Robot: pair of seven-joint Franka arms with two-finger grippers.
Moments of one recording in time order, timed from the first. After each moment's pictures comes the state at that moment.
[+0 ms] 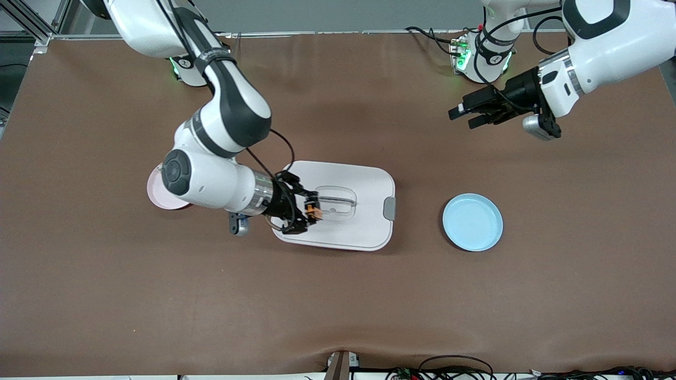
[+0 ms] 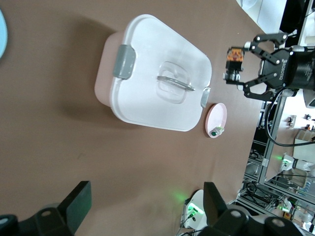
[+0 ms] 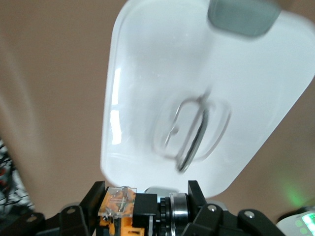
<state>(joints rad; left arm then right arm) 0.04 -0.27 -0.25 -2.21 -0.93 1.96 0.01 0.53 0.63 -0.03 -1.22 0.58 2.05 1.76</state>
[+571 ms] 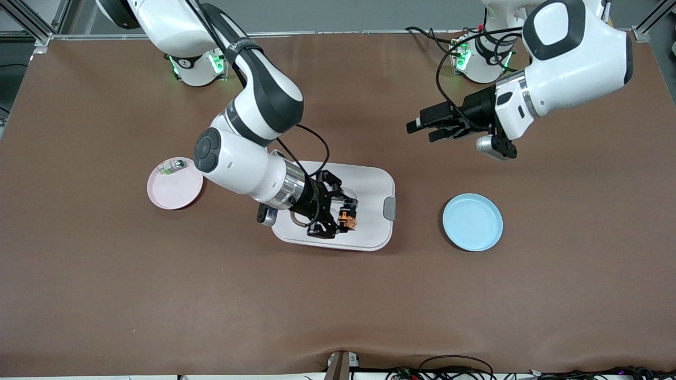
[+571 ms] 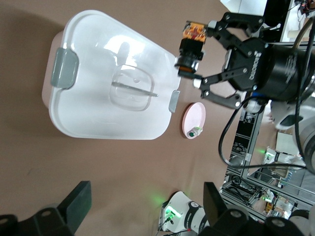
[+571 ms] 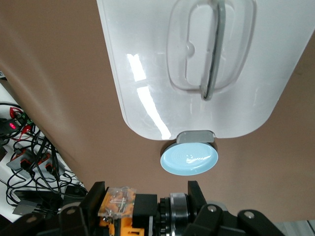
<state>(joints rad) 0.04 -0.05 -0.38 -1.99 -0.95 2.04 -0.08 0.59 0.69 -0.01 -1.14 0.61 2.19 2.03</state>
